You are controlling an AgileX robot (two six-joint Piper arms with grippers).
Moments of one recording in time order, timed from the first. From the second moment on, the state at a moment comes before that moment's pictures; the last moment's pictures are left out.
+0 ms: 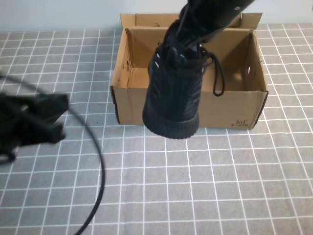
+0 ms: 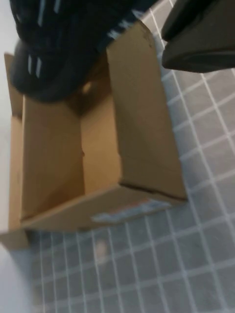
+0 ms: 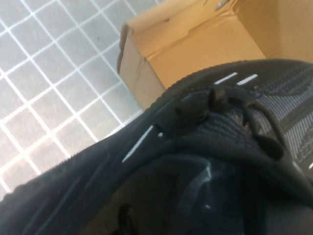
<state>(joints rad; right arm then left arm) 0.64 1.84 -2.15 0.04 1.28 -0.27 -0.17 0.88 -0.69 -0.97 0.46 0.91</state>
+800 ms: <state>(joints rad) 0.56 2.02 -2.36 0.10 1.29 -0.17 -0.61 1.23 -0.89 -1.45 0.28 1.66</state>
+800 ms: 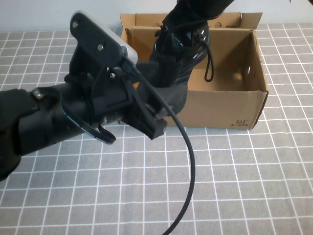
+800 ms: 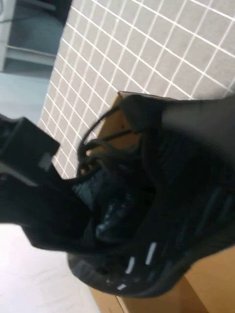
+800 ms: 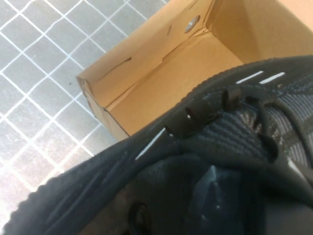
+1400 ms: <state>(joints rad) 0.56 2.02 -2.37 0.19 1.29 -0.17 -0.61 1.42 -0.96 -1.72 0.14 2.00</state>
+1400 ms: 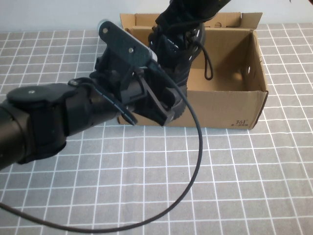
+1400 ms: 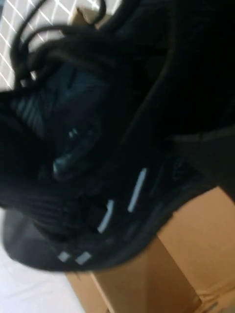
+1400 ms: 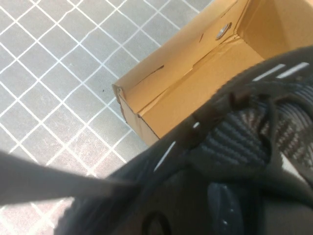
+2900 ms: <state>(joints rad) 0.56 2.02 -2.37 0.23 1.28 -0.13 -0.61 1.48 -1.00 -1.73 -0.03 2.16</state>
